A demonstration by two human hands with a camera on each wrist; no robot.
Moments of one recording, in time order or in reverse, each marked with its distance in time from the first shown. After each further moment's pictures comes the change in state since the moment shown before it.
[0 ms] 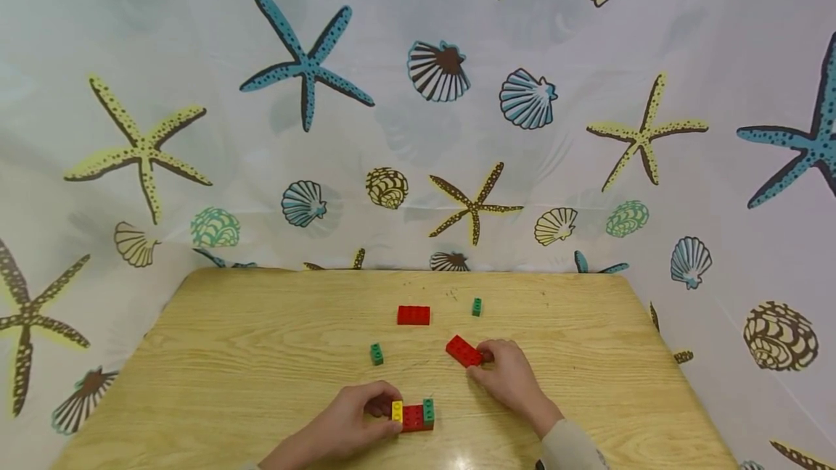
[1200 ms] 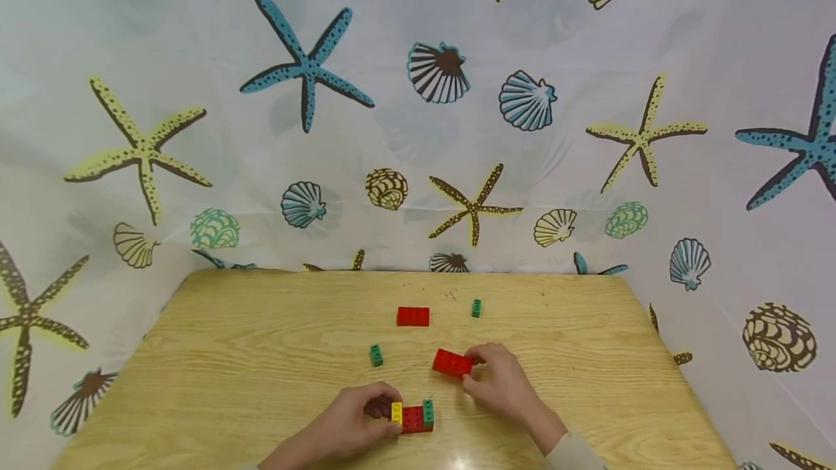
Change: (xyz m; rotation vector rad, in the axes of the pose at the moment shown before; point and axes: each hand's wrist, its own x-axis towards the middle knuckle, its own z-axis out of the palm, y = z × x) left_hand -0.001 0.005 0.000 -0.028 -0.001 -0.021; right_hand -0.016 -0.020 -0.005 0.006 -0.014 -0.113
